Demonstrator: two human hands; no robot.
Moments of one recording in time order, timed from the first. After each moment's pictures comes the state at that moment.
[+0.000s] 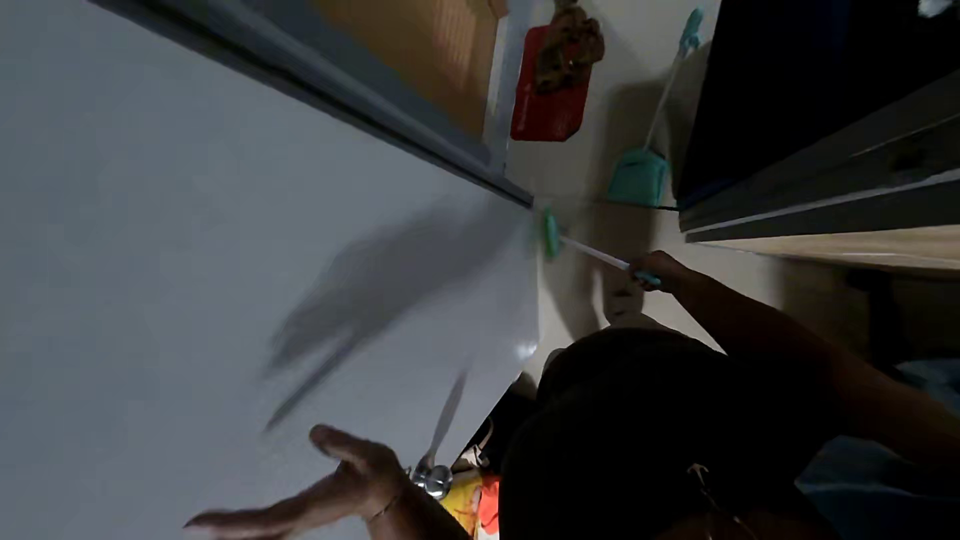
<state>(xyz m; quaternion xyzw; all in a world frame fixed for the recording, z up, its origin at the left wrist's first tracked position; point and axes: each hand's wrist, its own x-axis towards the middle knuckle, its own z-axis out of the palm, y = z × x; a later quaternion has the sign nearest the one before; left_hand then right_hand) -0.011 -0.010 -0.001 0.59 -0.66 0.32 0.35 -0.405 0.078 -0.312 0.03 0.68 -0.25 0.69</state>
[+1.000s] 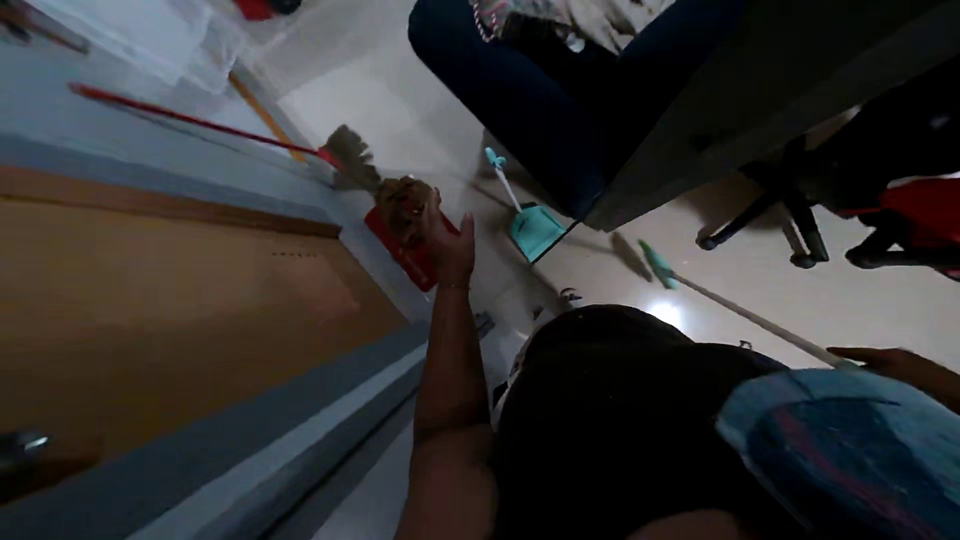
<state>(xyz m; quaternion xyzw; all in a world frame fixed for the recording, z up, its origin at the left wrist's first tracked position) -0.470 -0.300 -0.187 0.10 -0.90 -0.42 0.09 -0.265 0.309 -0.147 0.32 0.77 -0.25 0.49</state>
